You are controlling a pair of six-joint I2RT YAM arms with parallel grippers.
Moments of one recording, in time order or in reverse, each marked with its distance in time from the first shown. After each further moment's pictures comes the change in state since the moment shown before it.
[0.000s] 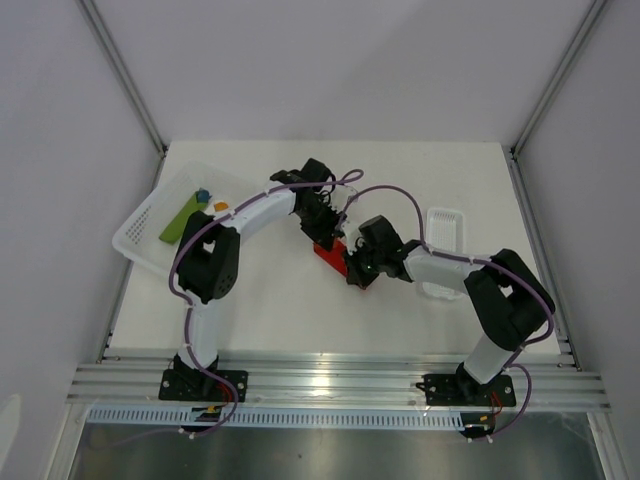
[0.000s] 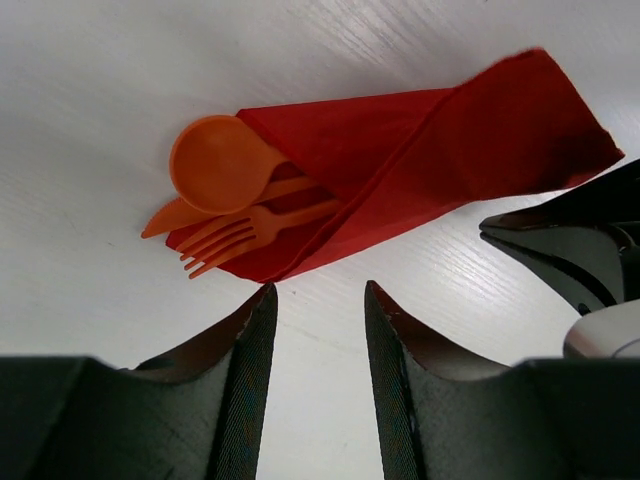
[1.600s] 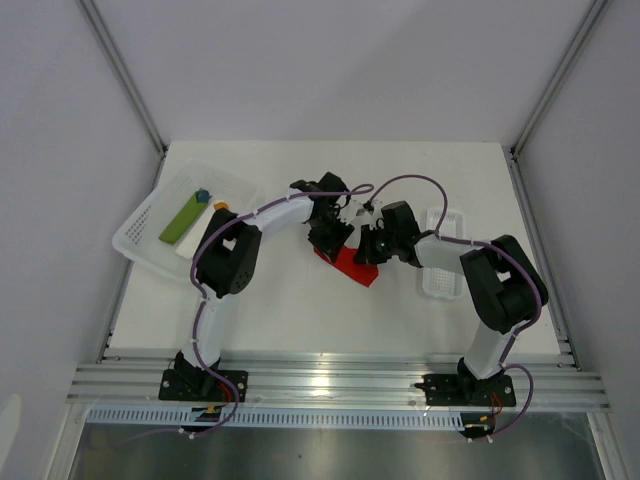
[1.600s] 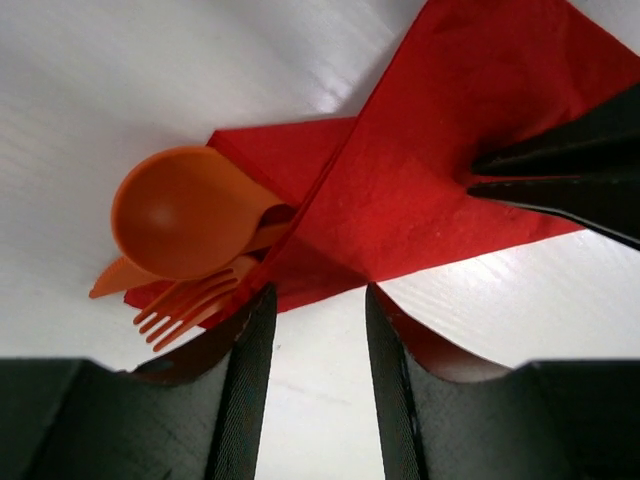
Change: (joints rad) left arm -0.059 0.132 0.043 -0.005 -0.100 -0.105; right arm -0.187 0.095 0.016 0.177 -0.075 0.328
